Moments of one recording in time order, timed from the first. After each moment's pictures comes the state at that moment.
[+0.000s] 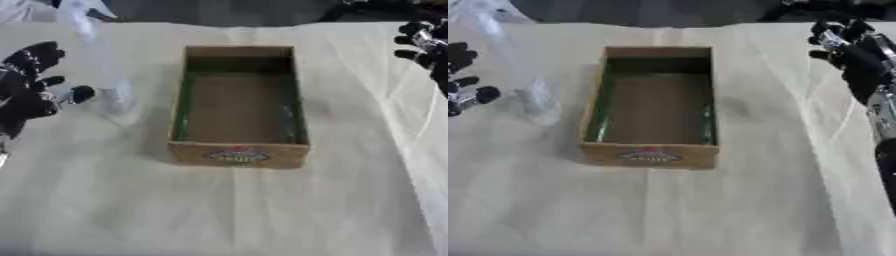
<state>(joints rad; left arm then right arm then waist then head) -0.51 0.52 -0.03 -1.54 0.31 0.19 -0.07 -0.59 -0.52 -0.09 -1.41 -0.40 0.14 0.10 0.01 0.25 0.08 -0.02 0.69</state>
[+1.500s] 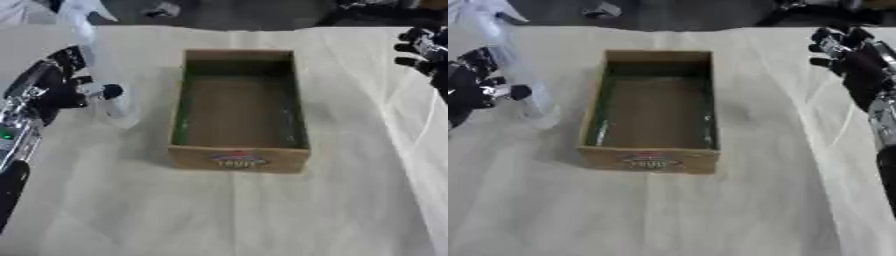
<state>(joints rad) -0.64 0.48 -0.08 -1.35 0.27 0.19 -0.16 -0.61 -0.51 -0.08 -1.39 -0.39 0.15 0.11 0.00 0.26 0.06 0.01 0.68</state>
